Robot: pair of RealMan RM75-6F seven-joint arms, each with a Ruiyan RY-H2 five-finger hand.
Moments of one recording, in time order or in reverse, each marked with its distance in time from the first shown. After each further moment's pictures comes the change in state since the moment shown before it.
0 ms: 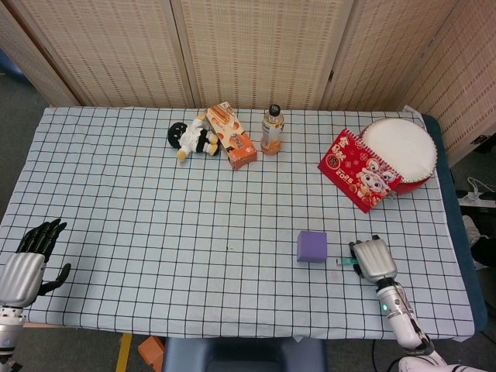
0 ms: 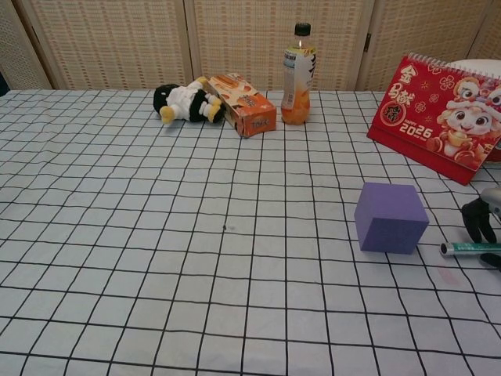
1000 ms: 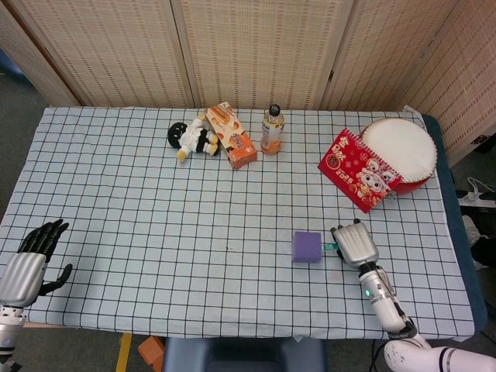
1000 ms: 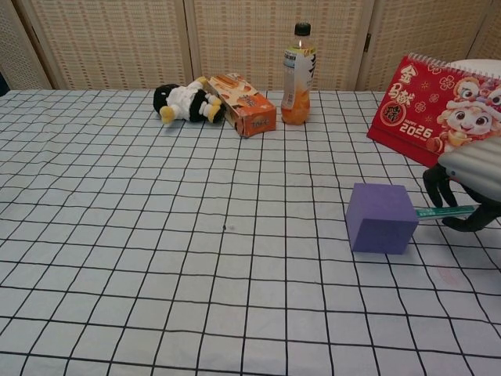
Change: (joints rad) left arm -0.006 0.009 0.005 -0.001 0.006 -0.012 -0.029; right arm 0.113 0.006 0.072 -0.119 0.080 -0.047 -0.188
